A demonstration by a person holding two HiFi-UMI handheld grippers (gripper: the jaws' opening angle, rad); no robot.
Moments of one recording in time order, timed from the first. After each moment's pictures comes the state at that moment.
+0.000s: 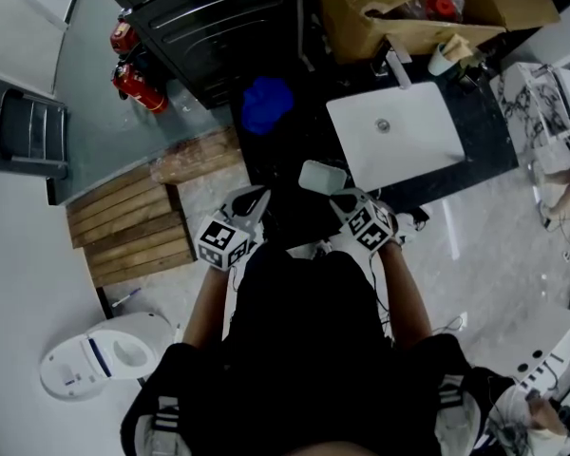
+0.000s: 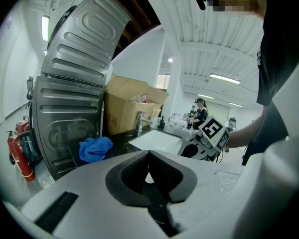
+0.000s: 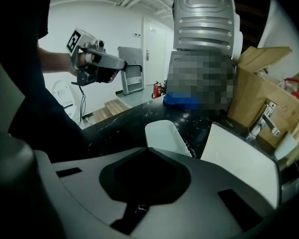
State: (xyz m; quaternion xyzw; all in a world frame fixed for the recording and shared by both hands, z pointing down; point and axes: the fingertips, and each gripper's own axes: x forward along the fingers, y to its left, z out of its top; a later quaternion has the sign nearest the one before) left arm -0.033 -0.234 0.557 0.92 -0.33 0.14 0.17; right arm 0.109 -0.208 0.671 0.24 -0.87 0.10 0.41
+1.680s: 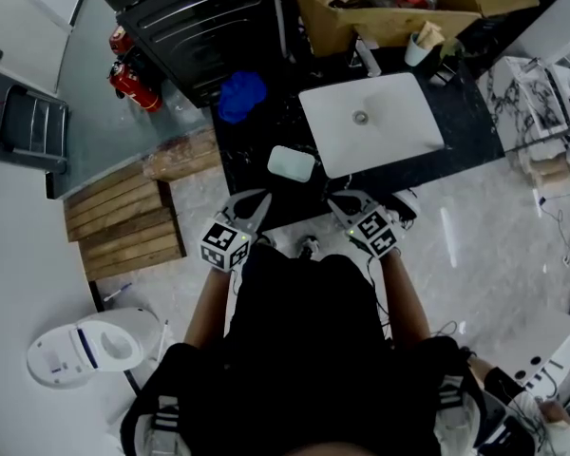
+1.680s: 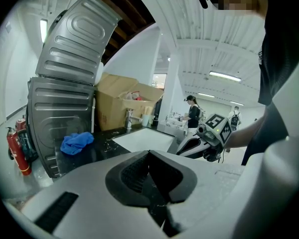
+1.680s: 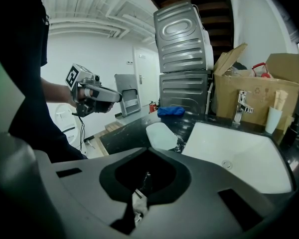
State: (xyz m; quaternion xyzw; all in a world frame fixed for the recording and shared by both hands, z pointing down) left arm 0.056 -0.169 0.561 0.92 -0.34 0.14 0.16; right arm 0.189 -0.156 0.631 0.28 -0.91 0.12 0.27
